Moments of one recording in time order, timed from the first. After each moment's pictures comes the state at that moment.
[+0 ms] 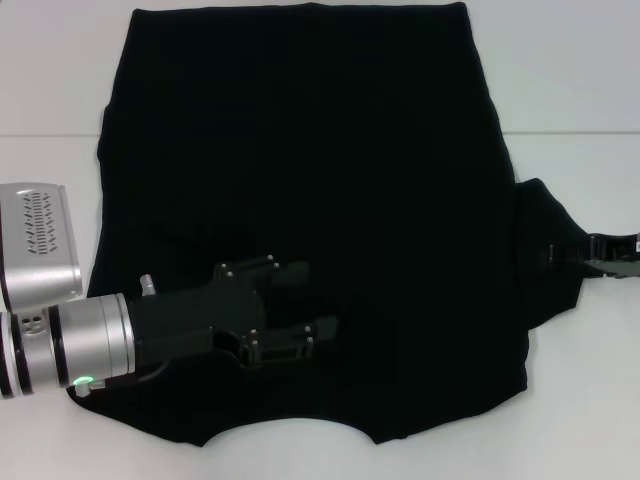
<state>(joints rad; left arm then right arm) -0.54 -2.16 0.62 0.56 1.99 1.53 -1.07 0.75 1.91 -0.76 -0.46 -2.43 -1.02 2.46</state>
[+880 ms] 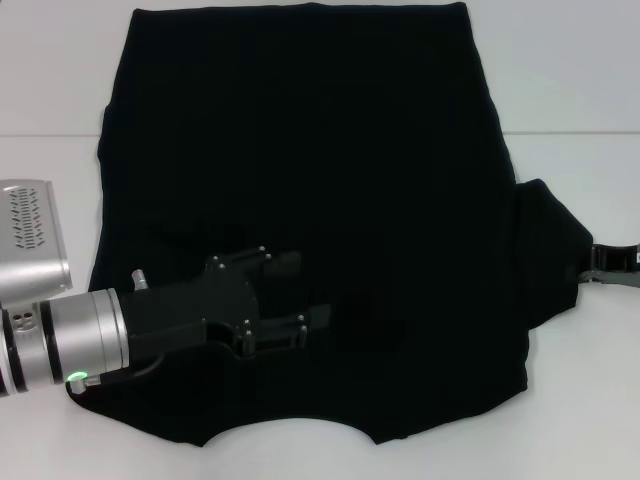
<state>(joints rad) -0.54 -2.16 0.58 0.55 1.98 1.54 -1.07 0.74 1.92 -0.77 -0.45 -2.43 -1.01 2.46</state>
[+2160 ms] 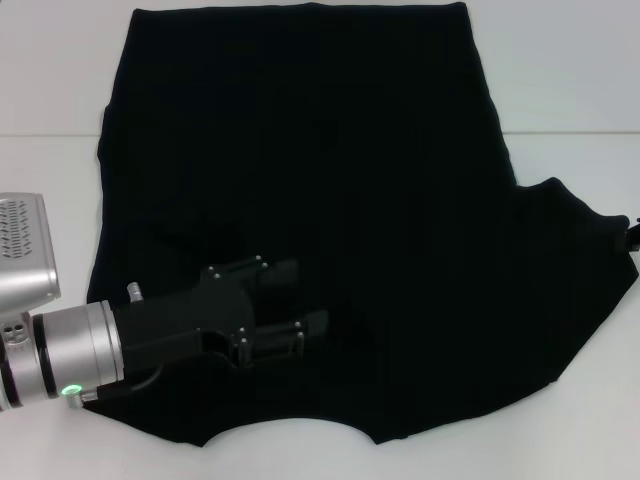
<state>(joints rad) -0.52 -2.16 0.56 0.54 1.98 1.57 -1.09 0.69 1.88 -0.73 -0.54 -2.42 -1.04 2.37</state>
